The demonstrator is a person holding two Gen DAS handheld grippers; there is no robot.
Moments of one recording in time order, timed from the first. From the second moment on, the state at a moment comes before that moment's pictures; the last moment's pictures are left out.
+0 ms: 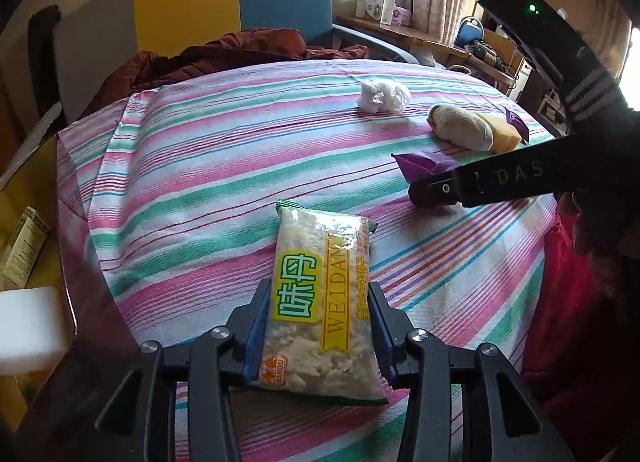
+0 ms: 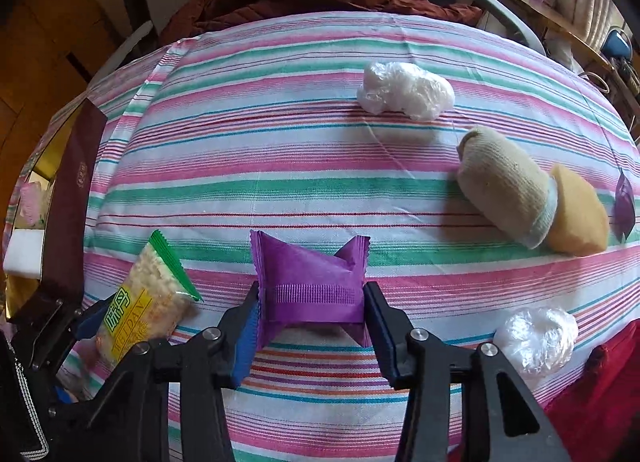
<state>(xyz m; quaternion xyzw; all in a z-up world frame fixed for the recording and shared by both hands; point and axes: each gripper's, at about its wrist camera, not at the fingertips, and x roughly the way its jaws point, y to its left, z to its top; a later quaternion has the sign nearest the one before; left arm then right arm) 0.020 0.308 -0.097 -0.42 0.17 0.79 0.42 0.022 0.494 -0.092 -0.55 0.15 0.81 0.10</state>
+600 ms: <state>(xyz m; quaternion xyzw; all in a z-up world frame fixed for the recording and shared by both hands) 0.033 0.271 -0.030 -0.37 0.14 0.83 0.39 0.028 0.487 -0.069 -0.51 0.14 0.85 0.07</state>
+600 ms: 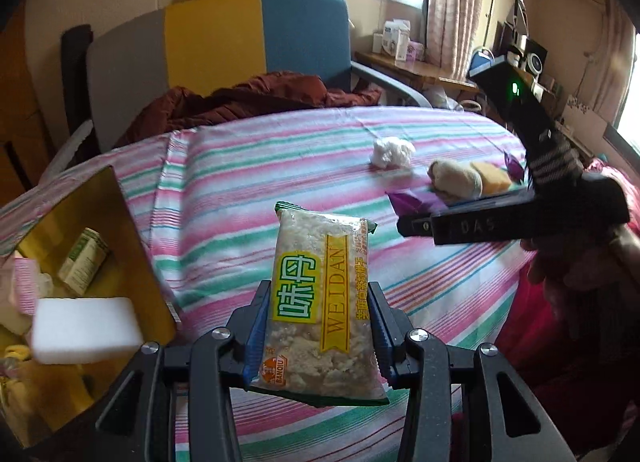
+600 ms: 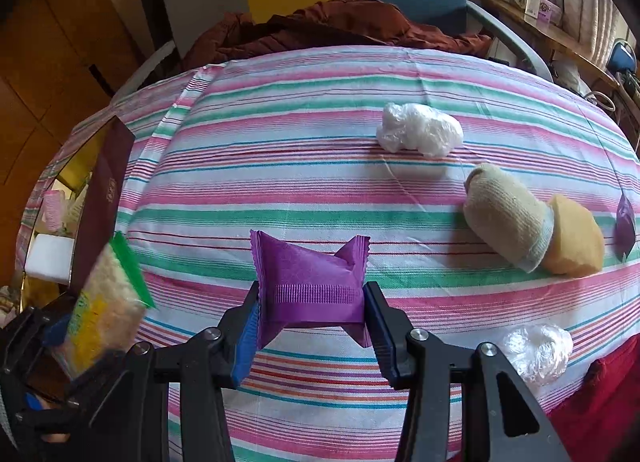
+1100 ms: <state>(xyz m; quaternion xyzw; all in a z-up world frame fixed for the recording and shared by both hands) 0.025 0.219 0.009 -0.34 0.09 0.86 0.36 0.029 0.464 -0.061 -0.50 0.14 0.85 0.04</state>
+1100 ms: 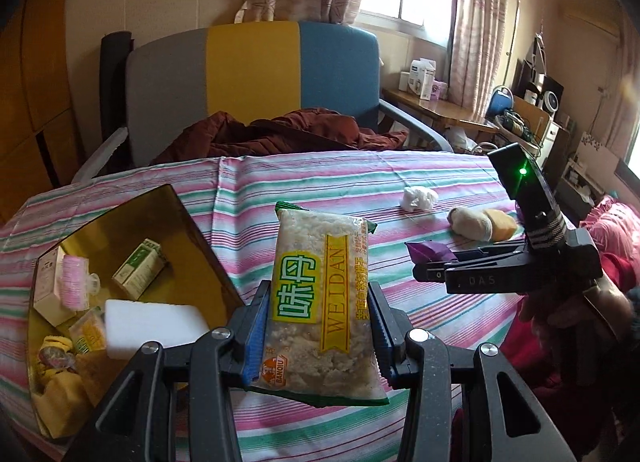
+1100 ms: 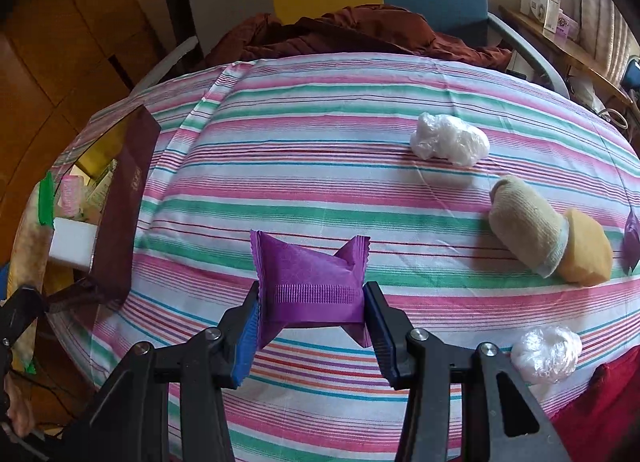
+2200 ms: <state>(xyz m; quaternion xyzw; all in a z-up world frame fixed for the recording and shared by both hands) -0.064 -0.021 -0.002 -0.38 -0.09 0.90 0.18 -0.061 0.258 -0.002 -0.46 0.08 0.87 -0.16</state>
